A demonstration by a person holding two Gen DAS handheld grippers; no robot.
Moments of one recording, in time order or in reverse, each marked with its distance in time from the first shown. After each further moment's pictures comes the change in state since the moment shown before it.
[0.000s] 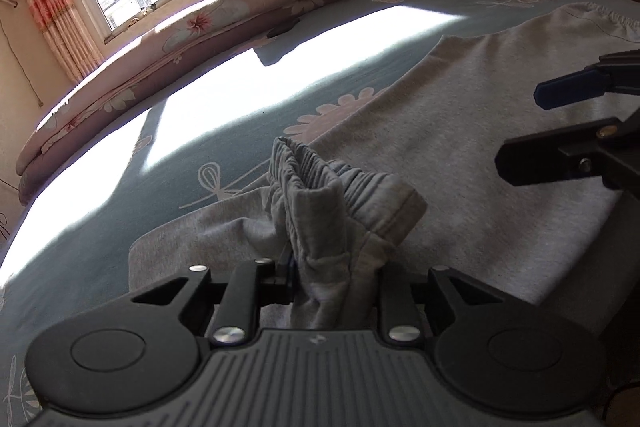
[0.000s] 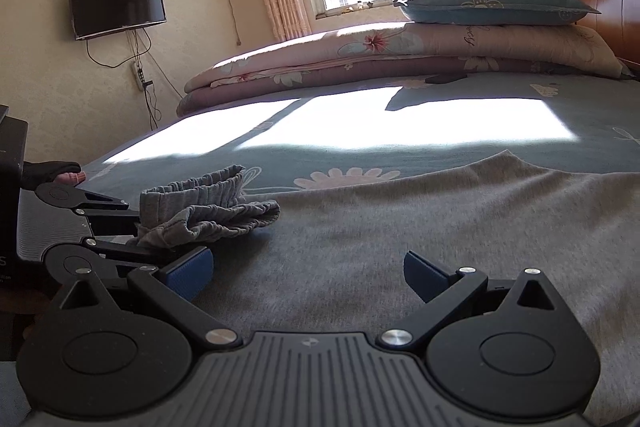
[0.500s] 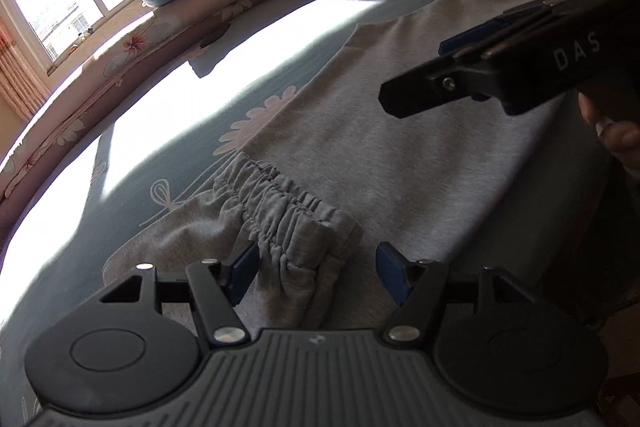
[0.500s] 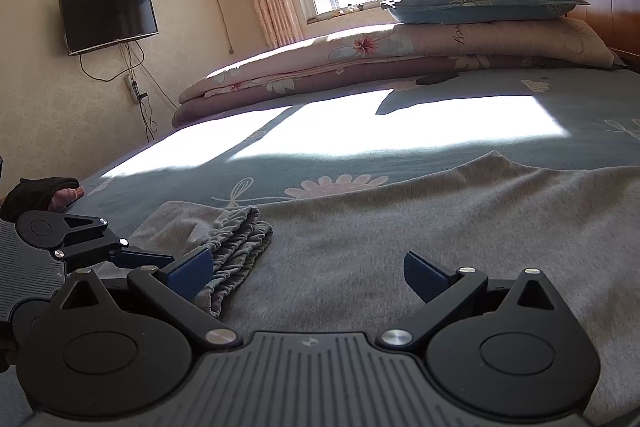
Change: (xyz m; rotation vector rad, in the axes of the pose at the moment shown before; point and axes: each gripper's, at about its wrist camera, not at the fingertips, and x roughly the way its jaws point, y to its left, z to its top) left arm -0.035 -0.025 0.004 0.156 0.015 -0.143; right arm -0.011 -0.015 0.006 0.047 -0.029 0.000
